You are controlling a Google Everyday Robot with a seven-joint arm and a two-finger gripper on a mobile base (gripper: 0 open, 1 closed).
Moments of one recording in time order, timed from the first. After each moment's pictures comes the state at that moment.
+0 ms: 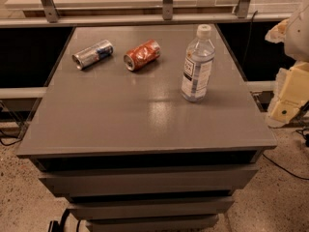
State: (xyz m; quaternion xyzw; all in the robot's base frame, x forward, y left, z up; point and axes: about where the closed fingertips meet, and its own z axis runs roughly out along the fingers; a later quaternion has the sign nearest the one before) arm 0.438 -0.215 0.981 -0.60 0.78 -0.04 0.17
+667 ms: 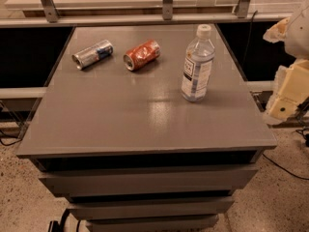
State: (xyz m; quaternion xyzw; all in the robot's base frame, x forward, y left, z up) arm 0.442 -0.215 0.981 -0.60 0.78 -0.02 0.18
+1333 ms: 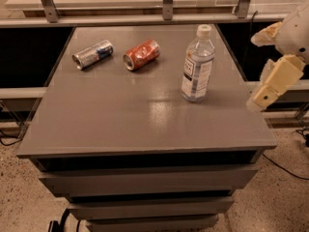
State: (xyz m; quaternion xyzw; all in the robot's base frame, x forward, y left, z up) arm 0.476 -0.203 0.965 -0.57 0.77 0.09 0.25
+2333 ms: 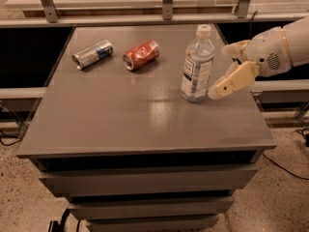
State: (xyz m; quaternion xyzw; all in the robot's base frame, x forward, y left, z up) arm 0.537 -0.150 0.928 -0.49 0.74 0.27 0.37
